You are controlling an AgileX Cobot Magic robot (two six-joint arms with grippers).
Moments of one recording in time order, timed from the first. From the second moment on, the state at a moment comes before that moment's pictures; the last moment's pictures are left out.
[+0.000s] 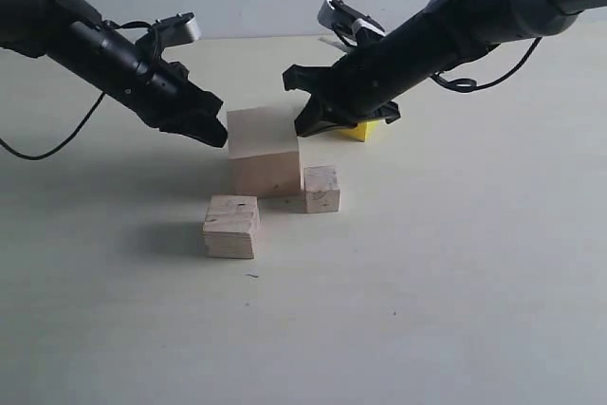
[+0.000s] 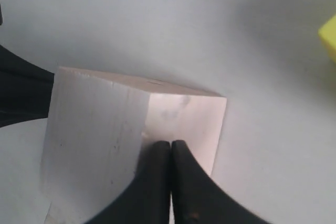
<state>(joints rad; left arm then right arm) -0.25 2.15 -1.44 -0.84 0.87 0.90 0.35 2.17 -1.44 1.02 0.74 -0.63</state>
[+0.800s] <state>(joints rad) -0.22 2.15 -1.44 -0.87 0.88 0.90 0.36 2.16 -1.44 0.99 0.75 -0.58</state>
